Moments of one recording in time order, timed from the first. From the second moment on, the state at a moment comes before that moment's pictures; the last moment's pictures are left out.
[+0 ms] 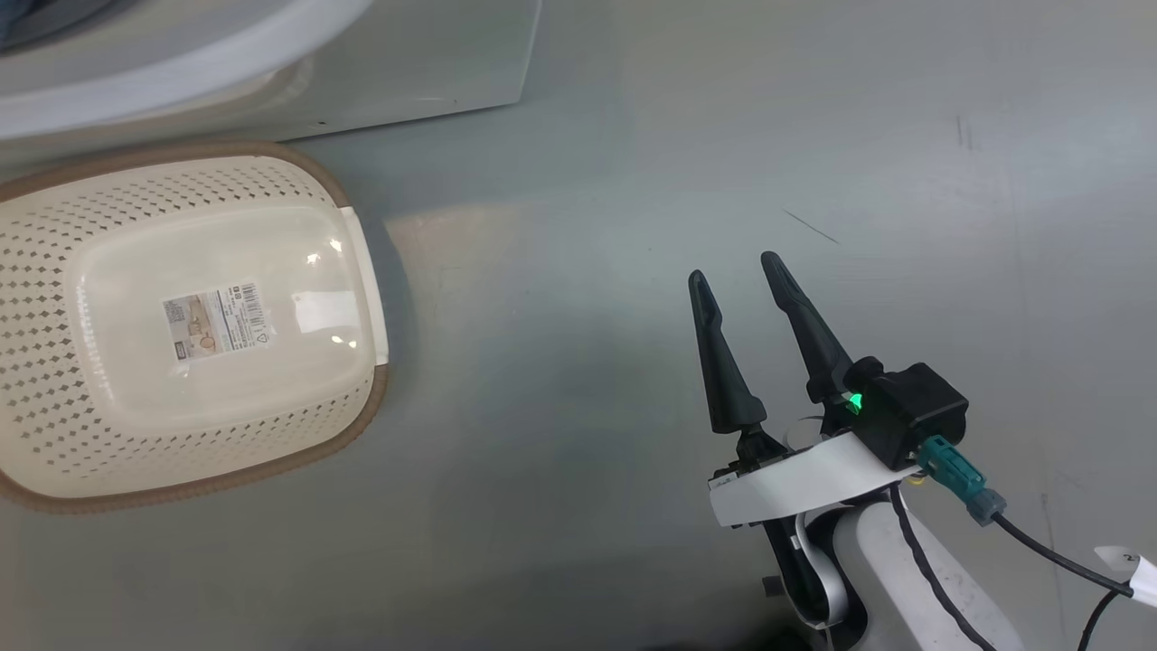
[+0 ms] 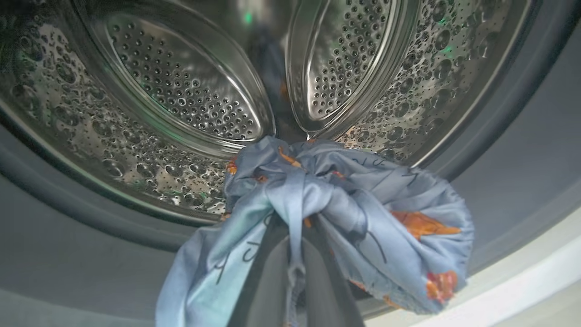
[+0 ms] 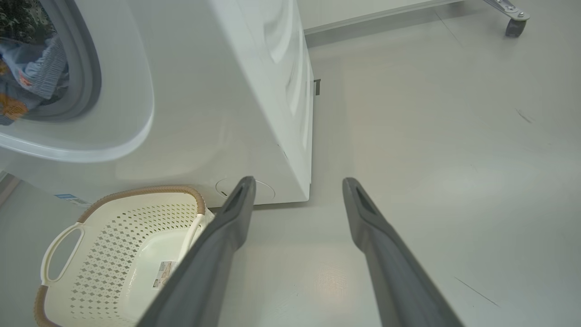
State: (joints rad) left arm -0.69 0.65 -0.20 0.32 -0.64 -0.13 -0.25; right arm -0.22 -0.05 0.50 -0.01 0.36 -0.13 -0.26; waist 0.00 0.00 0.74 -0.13
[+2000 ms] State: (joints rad) left arm -1.19 0.76 -0.35 0.32 -0.85 -0.13 0.02; right arm -0.22 -0.05 0.56 -0.06 0.39 -0.13 -0.26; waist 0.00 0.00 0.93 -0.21
